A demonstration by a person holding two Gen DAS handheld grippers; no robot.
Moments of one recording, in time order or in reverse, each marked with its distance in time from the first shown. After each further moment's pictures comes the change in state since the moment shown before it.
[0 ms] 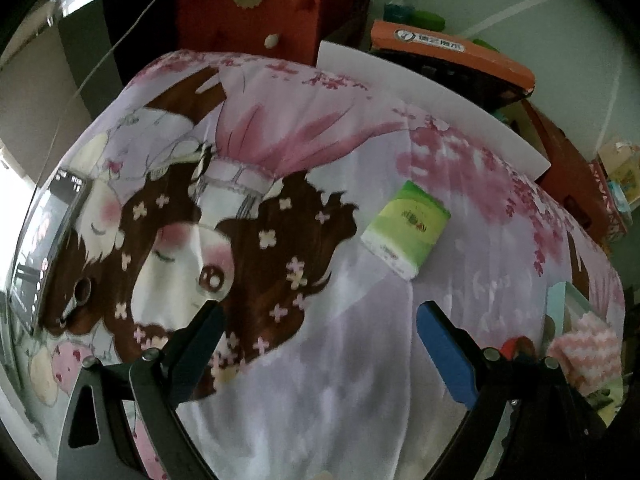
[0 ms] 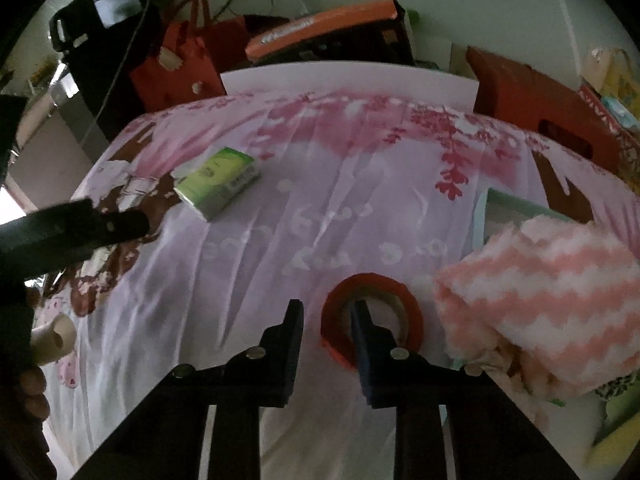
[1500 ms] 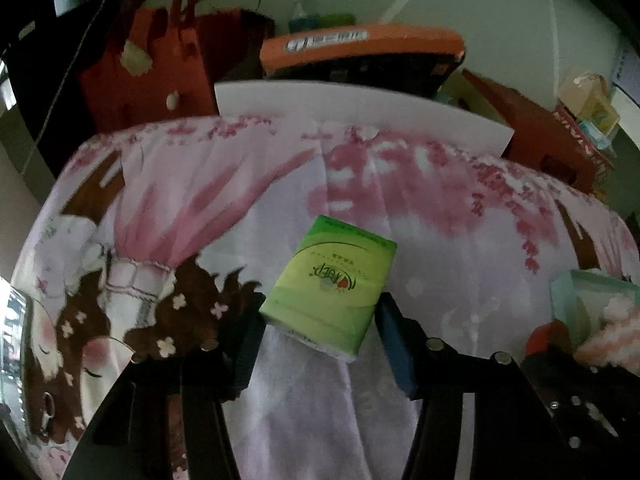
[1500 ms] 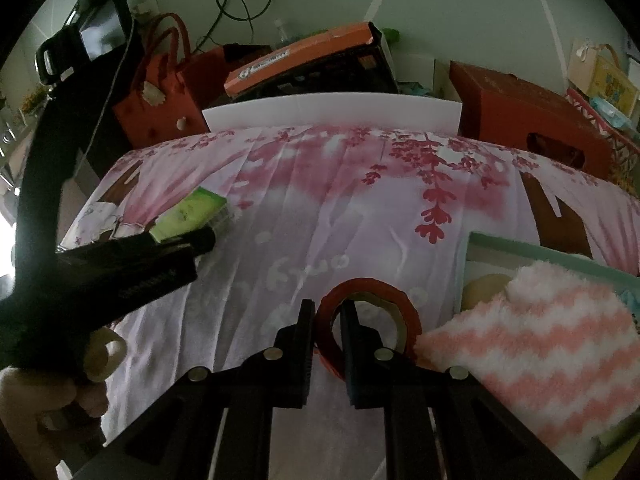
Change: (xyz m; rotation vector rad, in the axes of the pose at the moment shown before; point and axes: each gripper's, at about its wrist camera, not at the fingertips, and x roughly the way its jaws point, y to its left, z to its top) left arm 0.042 -0.073 0.027 0.275 -0.117 -0.030; right arm -0.005 -0.014 0.024 0.050 -0.101 -0.011
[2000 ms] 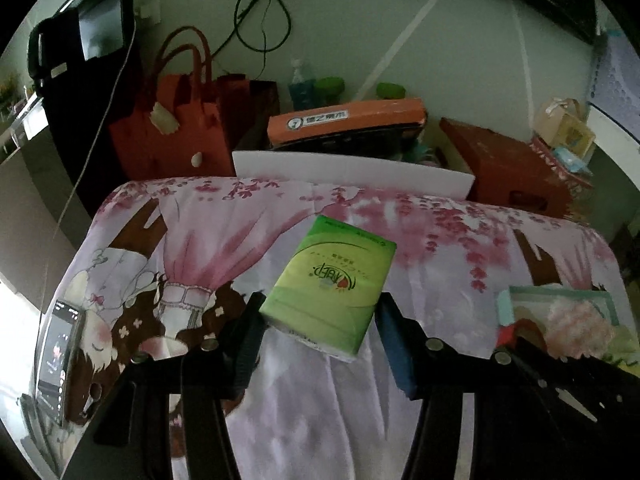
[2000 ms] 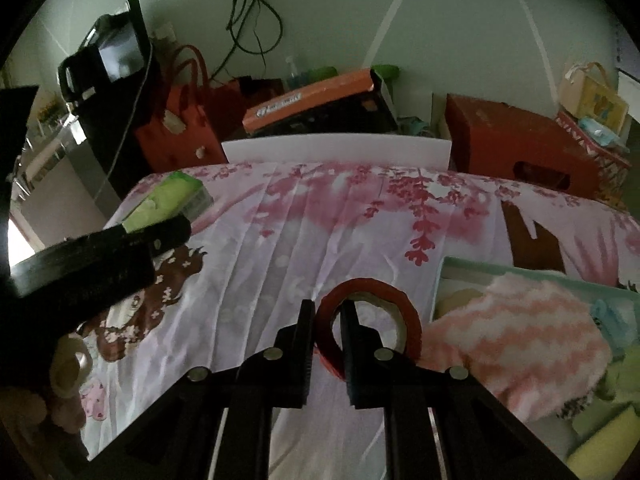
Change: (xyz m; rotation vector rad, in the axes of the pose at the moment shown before) left arm -0.088 -0.009 -0.004 0.017 -0.167 0.013; right arm -0.054 0.003 -0.002 -0.004 -0.094 0.018
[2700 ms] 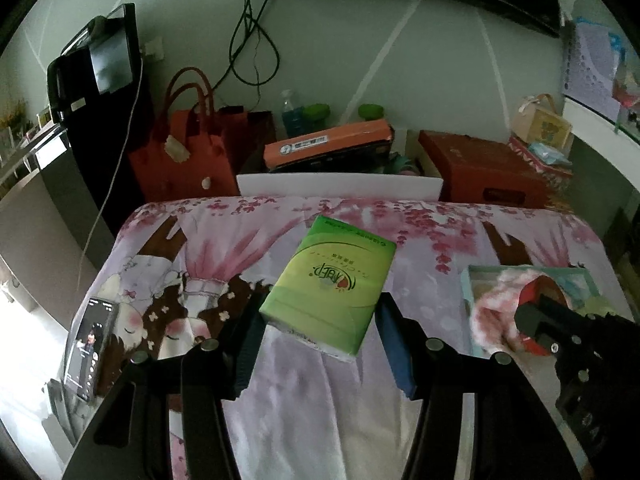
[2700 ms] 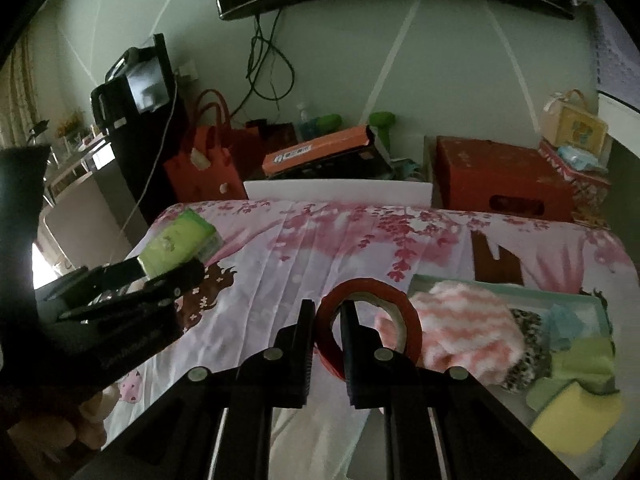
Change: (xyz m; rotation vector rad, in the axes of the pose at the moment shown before) left arm -0.079 -0.025 -0.028 0.060 -0.078 0.031; right arm -0.091 -0.006 -0.013 -0.006 -0.128 0.017
